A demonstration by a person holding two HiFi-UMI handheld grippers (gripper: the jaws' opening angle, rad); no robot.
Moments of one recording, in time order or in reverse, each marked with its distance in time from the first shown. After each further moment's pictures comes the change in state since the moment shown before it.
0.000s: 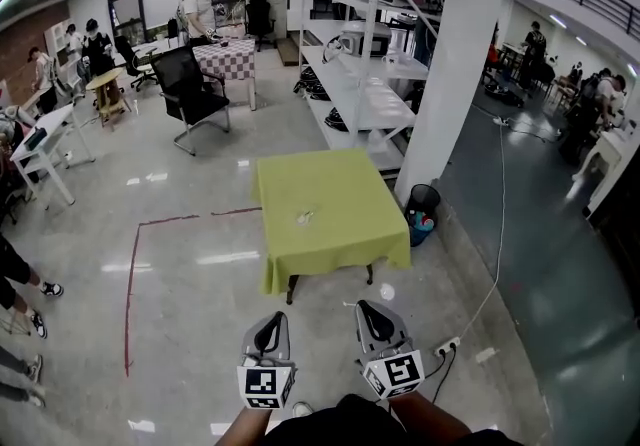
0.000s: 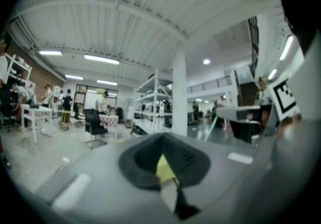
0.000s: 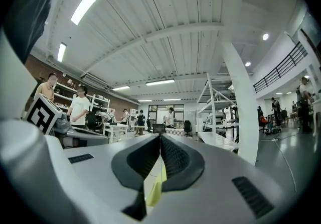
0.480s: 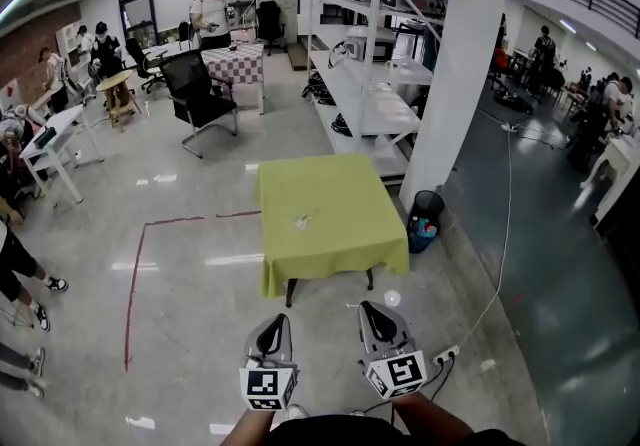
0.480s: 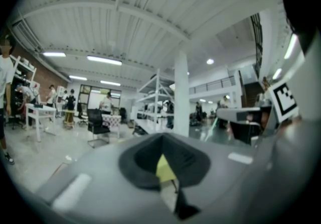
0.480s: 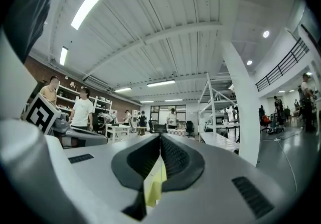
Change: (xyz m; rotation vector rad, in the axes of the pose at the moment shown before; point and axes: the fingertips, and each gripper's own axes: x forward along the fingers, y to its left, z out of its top) left arm 0.013 -0.040 0.003 -0.013 -0.005 0.043; right arm -0.019 -0.042 0.000 0.007 -0.012 0.029
